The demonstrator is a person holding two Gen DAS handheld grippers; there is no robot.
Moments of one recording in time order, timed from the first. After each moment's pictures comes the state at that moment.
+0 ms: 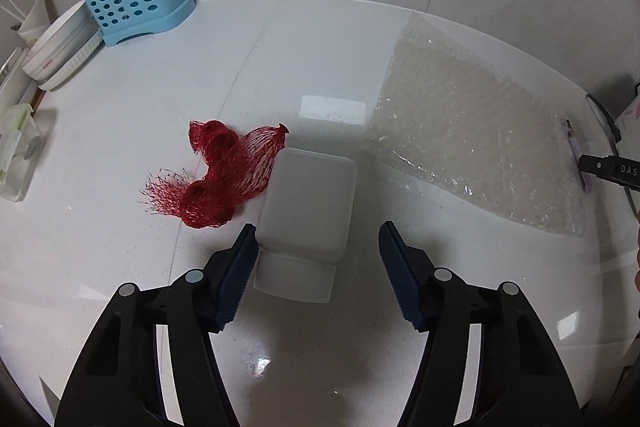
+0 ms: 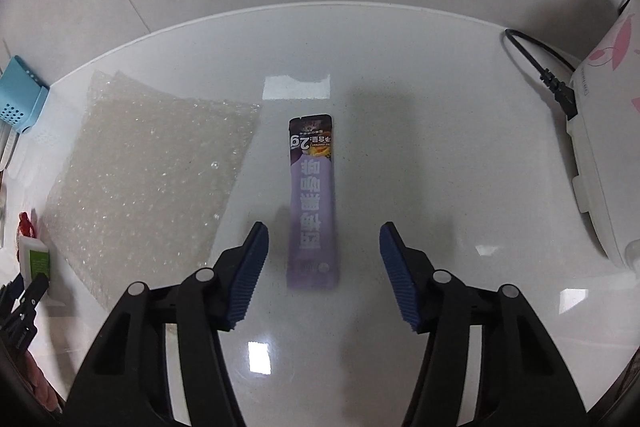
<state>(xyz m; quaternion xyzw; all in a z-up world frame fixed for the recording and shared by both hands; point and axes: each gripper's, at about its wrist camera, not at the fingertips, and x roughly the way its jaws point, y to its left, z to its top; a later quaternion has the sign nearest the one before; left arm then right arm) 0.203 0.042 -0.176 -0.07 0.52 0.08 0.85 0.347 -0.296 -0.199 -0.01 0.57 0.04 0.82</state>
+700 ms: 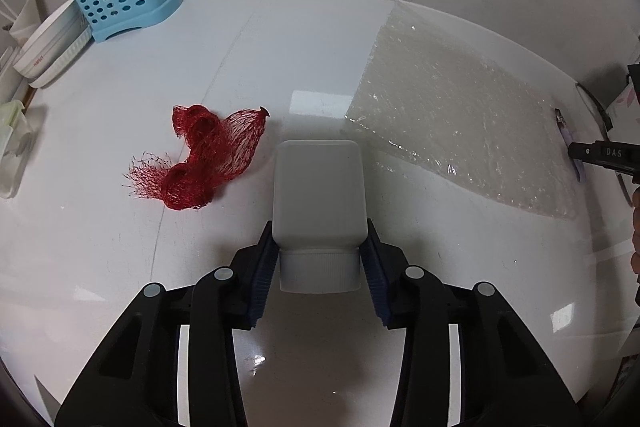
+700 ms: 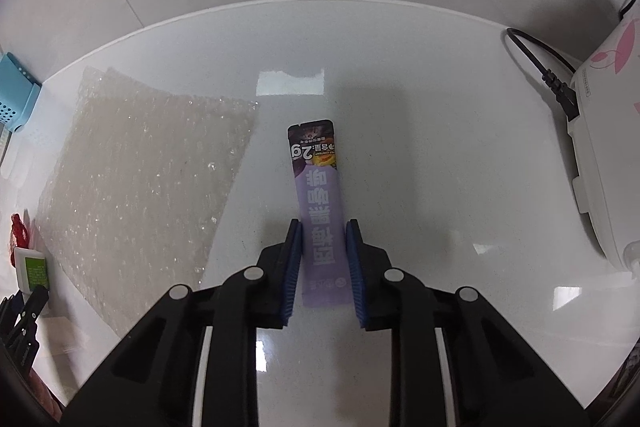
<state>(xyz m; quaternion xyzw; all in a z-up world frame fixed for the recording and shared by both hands) 0.193 0.035 -0.181 -0.07 0.53 0.06 0.84 0.349 -0.284 -0.201 -0.02 0.57 0.02 0.82</state>
